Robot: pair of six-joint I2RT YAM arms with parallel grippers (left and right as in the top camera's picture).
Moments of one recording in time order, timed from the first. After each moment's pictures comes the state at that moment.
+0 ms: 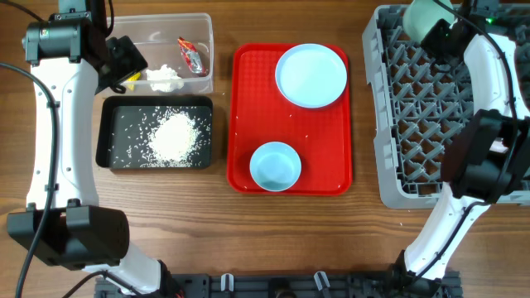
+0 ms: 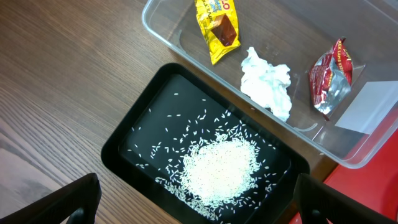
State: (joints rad) left arm 0.07 1.79 1.90 -1.32 -0.22 -0.52; right arm -0.24 2.22 1.95 -0.80 0.00 0.39
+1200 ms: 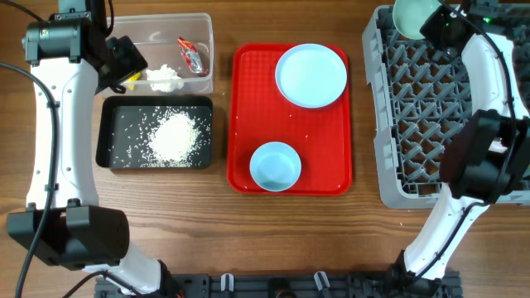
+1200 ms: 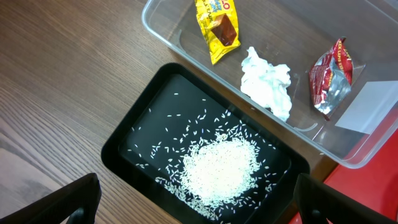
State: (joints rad) left arm 0.07 1.79 1.90 -1.32 -0.22 -0.52; right arm -0.23 2.21 1.95 -0.65 -0.07 0.45
